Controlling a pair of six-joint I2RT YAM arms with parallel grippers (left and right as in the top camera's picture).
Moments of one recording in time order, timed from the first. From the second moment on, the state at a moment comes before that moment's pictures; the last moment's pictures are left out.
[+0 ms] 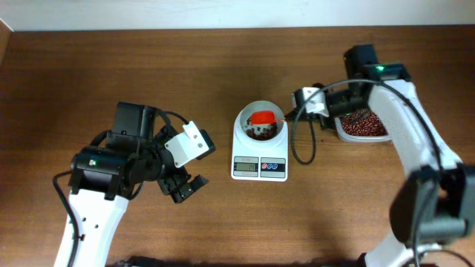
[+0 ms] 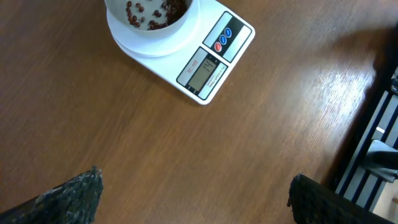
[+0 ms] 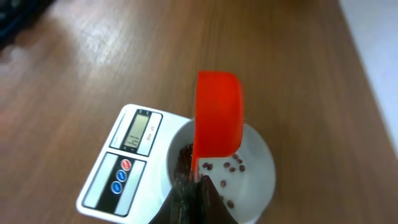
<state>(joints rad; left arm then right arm) -0.17 1.17 1.23 -1.22 0.42 0.78 0.07 1.80 1.55 -1.16 -0.98 -1.68</state>
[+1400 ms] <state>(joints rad) -0.17 1.17 1.23 -1.22 0.42 0.78 -0.18 1.83 1.55 -1.10 -0.16 -0.31</state>
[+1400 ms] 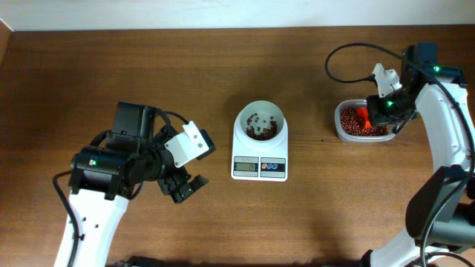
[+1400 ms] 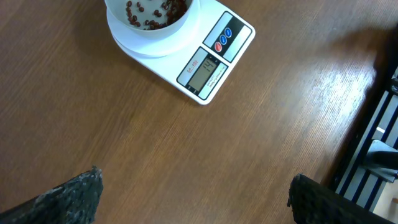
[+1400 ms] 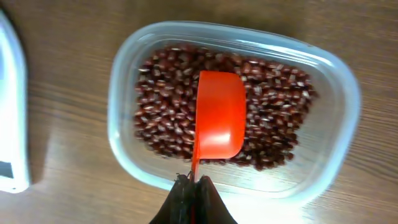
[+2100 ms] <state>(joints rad) -0.17 1.17 1.23 -1.22 0.42 0.78 -0.31 1.85 1.47 -1.08 -0.51 -0.33</state>
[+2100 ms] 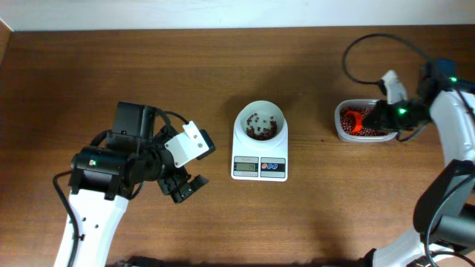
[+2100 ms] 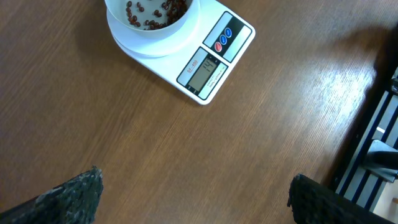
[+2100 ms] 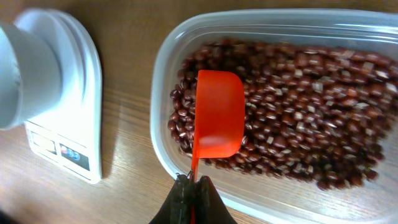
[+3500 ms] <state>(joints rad) -0.17 1.17 1.23 -1.22 0.42 0.78 -0.47 1.85 1.47 -1.24 -1.09 -0.42</state>
